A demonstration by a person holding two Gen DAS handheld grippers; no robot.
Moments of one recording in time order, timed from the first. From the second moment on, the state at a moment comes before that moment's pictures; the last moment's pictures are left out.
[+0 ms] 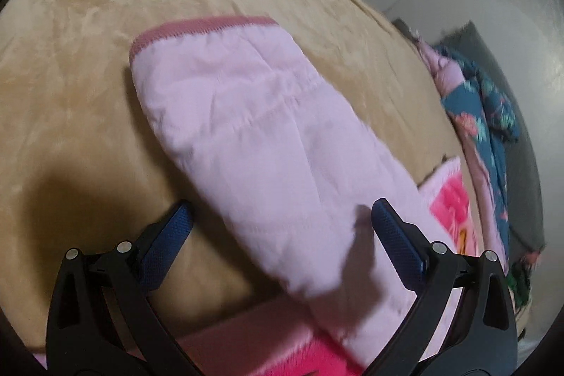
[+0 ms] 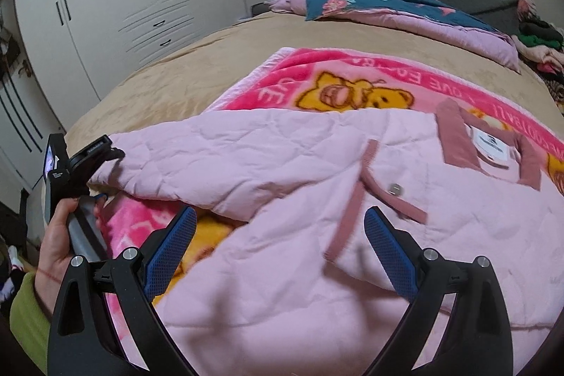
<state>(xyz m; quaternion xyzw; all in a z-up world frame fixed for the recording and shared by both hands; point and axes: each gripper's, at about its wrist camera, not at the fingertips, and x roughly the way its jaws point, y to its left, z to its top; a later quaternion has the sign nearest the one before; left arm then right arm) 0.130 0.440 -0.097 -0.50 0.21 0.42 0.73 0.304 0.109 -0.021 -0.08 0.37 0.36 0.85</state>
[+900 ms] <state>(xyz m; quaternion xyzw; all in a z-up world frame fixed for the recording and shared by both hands) 0.097 0.339 0.085 -0.35 0.09 0.30 0.88 0.275 -0.072 0.040 0.01 0.32 0.29 0.90</state>
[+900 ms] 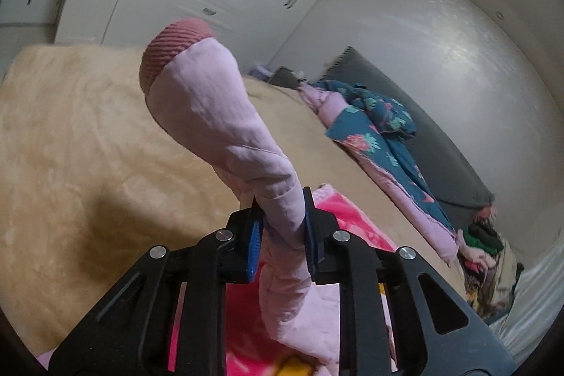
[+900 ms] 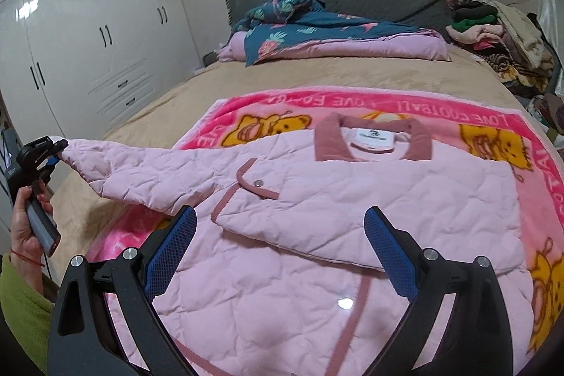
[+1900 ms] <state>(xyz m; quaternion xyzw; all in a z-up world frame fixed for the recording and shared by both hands) 0.181 0.154 0.156 -0.16 0.11 0.16 0.97 0.250 -0.190 0.040 0.07 0.31 0.25 0.92</state>
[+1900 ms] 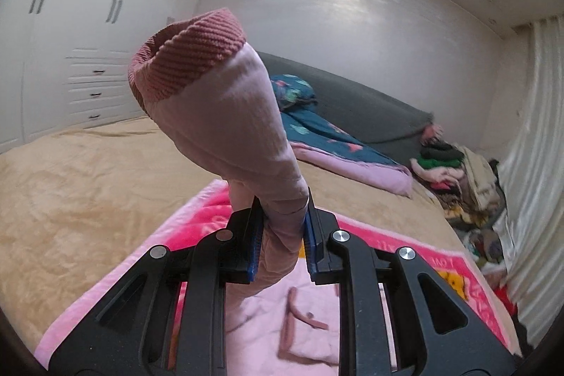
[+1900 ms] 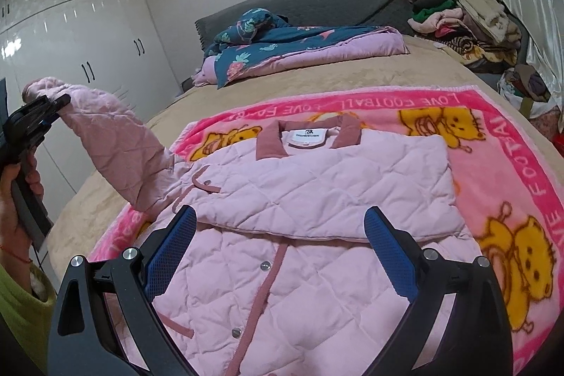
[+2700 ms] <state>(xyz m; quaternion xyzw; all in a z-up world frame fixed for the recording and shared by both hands) 0.230 0.063 0.110 -0.07 0.18 0.04 0.98 0.265 -0.231 0.024 0.11 0.32 0.20 0.92</state>
